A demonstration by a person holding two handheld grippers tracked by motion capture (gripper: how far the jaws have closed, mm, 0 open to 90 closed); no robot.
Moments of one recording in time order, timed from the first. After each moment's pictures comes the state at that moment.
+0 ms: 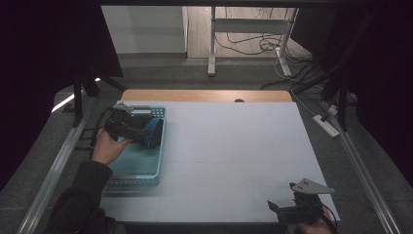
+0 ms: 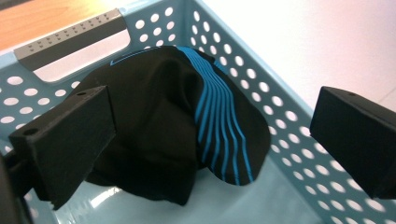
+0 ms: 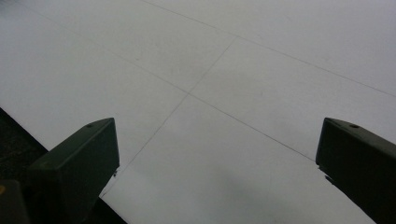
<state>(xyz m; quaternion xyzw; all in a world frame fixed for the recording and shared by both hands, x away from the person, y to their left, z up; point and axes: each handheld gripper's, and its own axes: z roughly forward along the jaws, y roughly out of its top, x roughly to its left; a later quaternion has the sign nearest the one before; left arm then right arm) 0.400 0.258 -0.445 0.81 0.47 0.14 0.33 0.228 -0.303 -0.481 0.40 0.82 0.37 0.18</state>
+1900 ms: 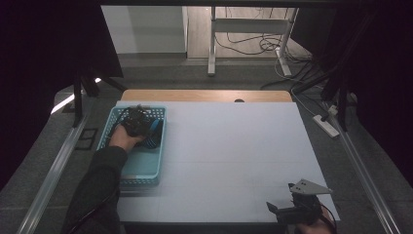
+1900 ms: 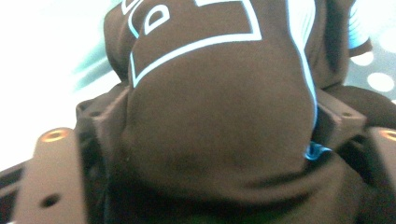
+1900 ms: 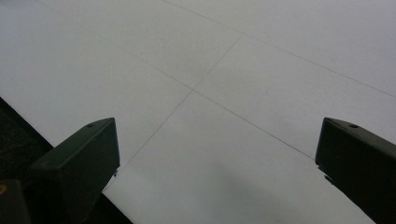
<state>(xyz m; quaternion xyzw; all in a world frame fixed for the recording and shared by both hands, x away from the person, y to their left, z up) 0.468 0.247 -0.512 0.84 0.50 0.09 0.19 0.227 -0.301 -0.481 0.39 0.83 0.36 0.18</state>
